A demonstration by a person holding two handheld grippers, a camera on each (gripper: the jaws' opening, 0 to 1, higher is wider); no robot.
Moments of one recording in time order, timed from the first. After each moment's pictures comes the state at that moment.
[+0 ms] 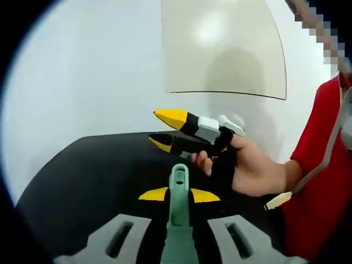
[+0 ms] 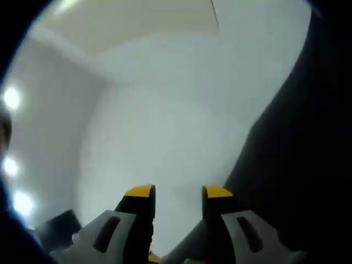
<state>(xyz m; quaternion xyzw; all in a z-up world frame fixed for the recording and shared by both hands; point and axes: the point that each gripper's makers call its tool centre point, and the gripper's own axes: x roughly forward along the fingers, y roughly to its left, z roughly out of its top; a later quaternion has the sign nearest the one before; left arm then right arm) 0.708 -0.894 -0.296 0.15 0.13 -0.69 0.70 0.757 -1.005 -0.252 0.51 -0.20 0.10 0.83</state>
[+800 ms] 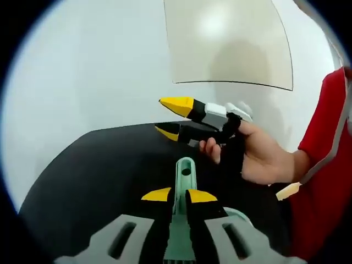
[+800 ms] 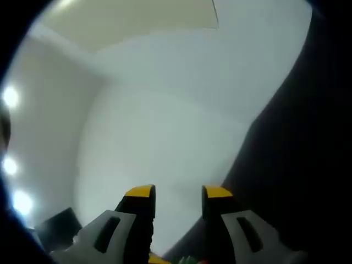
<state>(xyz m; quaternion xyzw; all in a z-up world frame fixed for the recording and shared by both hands) 0.720 -0.886 -0.311 0.19 0.13 -0.66 0.72 0.757 -1.000 -0.252 0.51 -0.19 0.10 0.83</state>
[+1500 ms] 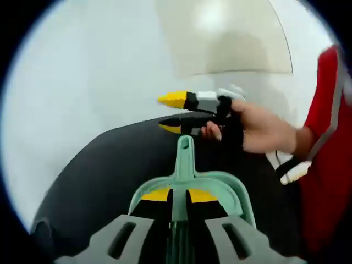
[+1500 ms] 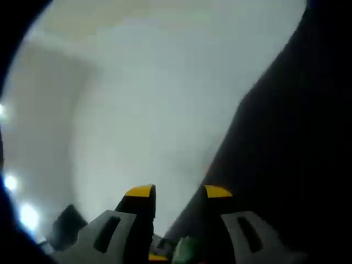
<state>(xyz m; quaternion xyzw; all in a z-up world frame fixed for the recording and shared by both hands) 0.715 -0.831 -0.324 0.25 0.09 -0.62 0.74 0.764 -0.967 -0.290 0.54 0.00 0.12 0.83</state>
